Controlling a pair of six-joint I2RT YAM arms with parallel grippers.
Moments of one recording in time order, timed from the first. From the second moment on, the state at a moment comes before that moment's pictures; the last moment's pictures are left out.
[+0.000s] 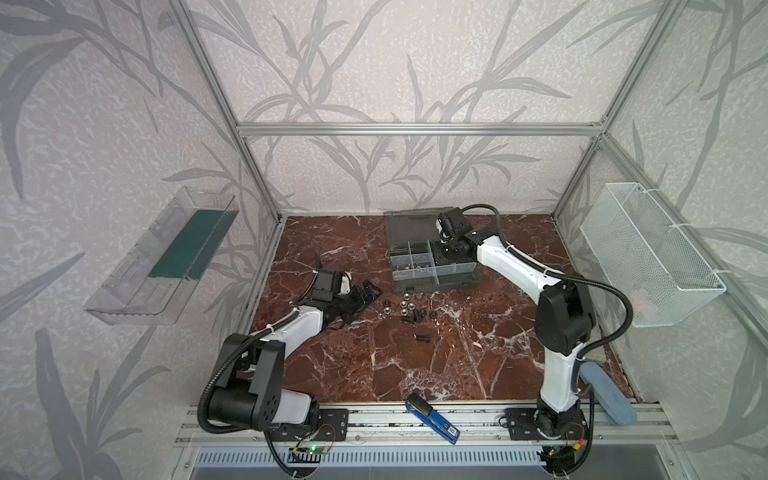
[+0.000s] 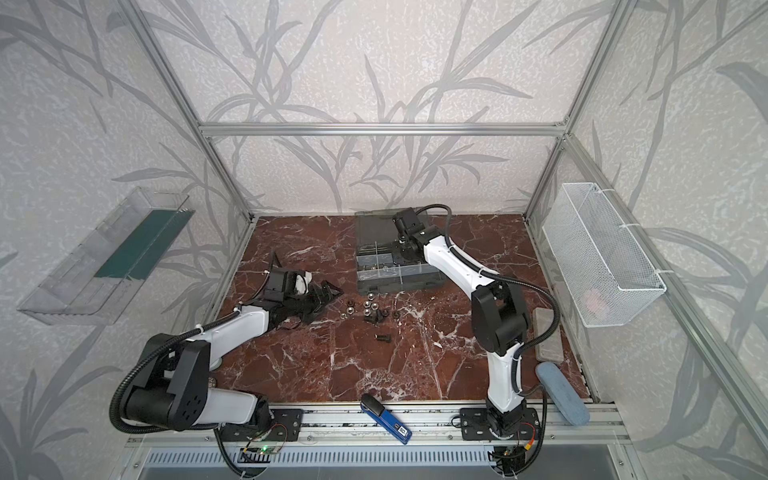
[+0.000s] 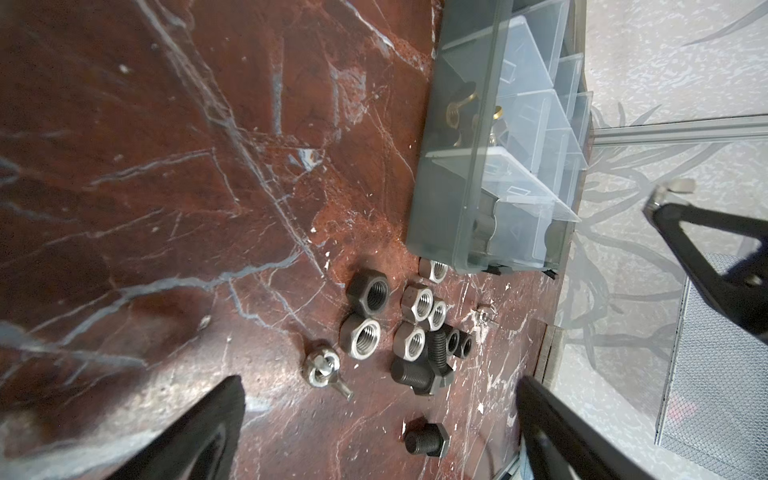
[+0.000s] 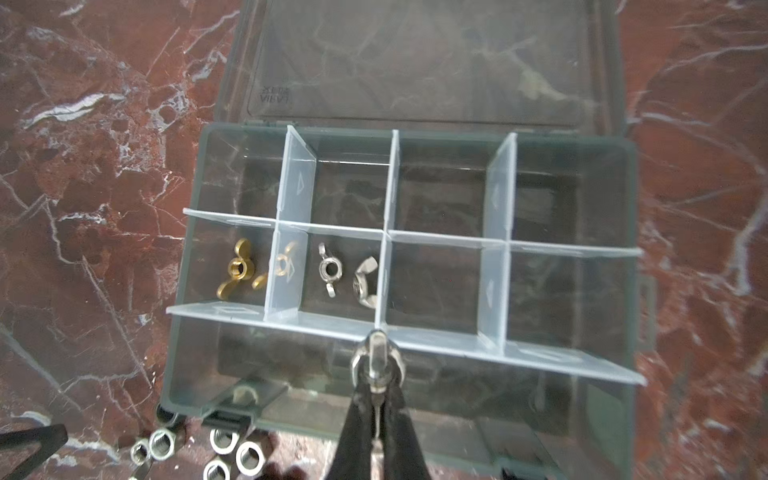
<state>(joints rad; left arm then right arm) -0.18 1.40 0.63 -0.08 0.50 -0.85 0.53 2.03 1.74 -0.70 0.03 0.31</state>
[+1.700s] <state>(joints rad) -0.18 1.36 0.62 -0.09 0.49 -0.85 0.53 1.74 1.30 -0.77 -0.20 0.03</state>
